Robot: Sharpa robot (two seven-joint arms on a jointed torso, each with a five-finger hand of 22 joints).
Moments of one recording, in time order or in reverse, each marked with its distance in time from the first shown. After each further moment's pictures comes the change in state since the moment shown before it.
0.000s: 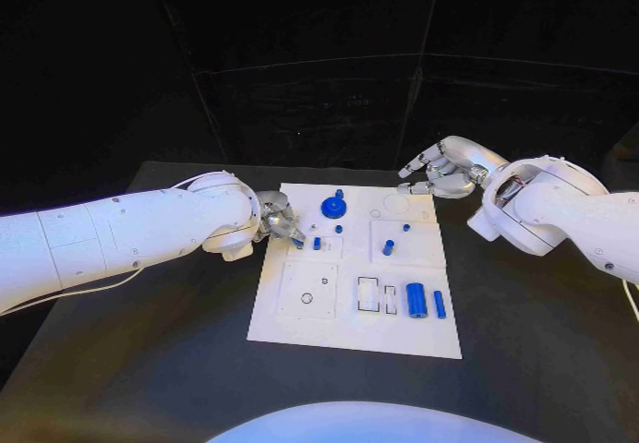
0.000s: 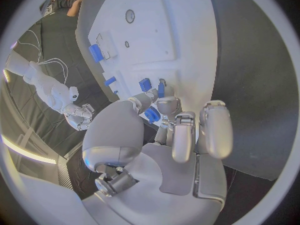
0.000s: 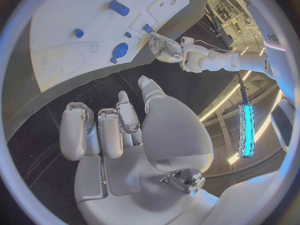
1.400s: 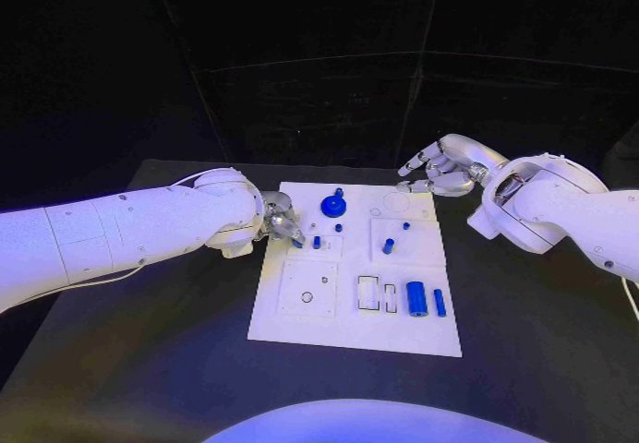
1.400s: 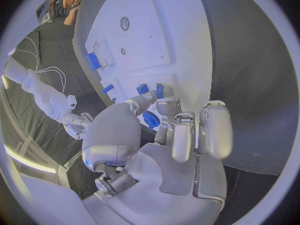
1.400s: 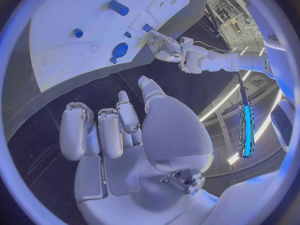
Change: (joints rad) left arm 0.003 0.023 0.000 -0.019 -0.045 0.072 -0.017; left_hand -0.074 -0.012 0.051 -0.051 0.001 0.015 -0.011 0.017 0.005 0.009 -0.002 0.011 0.002 0.000 0.000 0.000 0.000 0.000 0.000 0.000 0.005 0.000; right arm 0.000 0.002 0.000 0.000 0.000 0.002 0.000; right_hand 0.002 0.002 -0.004 0.004 0.007 0.000 0.000 0.005 0.000 0.000 0.000 0.000 0.000 0.000 0.000 0.000 0.001 0.000 0.000 0.000 0.000 0.000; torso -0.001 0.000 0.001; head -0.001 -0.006
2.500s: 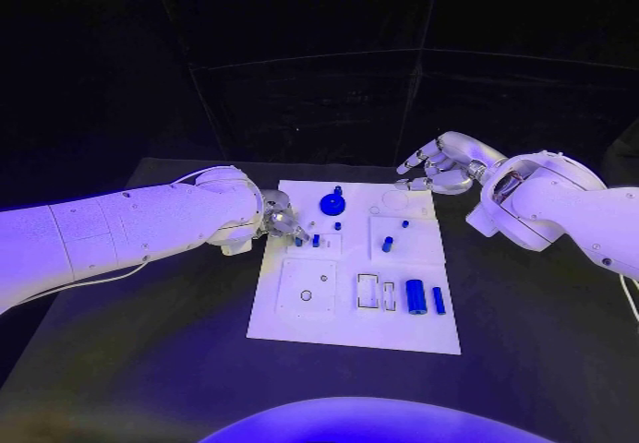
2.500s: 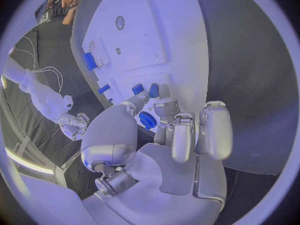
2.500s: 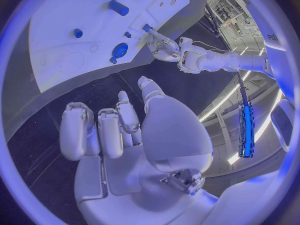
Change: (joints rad) left arm -0.002 0.017 -0.002 -0.031 0.001 0.011 -0.012; left_hand -0.137 -0.057 -0.192 0.096 -0.003 0.043 -0.014 0.007 -0.021 0.018 -0.011 0.016 0.013 0.000 -0.007 0.000 0.000 0.000 0.003 -0.003 0.012 0.000; right arm 0.000 0.002 0.000 -0.001 0.000 0.001 0.000; right_hand 0.002 0.002 -0.003 0.003 0.005 0.000 0.000 0.000 0.000 0.000 0.000 0.000 0.000 0.000 0.000 0.000 0.000 0.000 0.000 0.000 0.000 -0.001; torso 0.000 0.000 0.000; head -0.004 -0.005
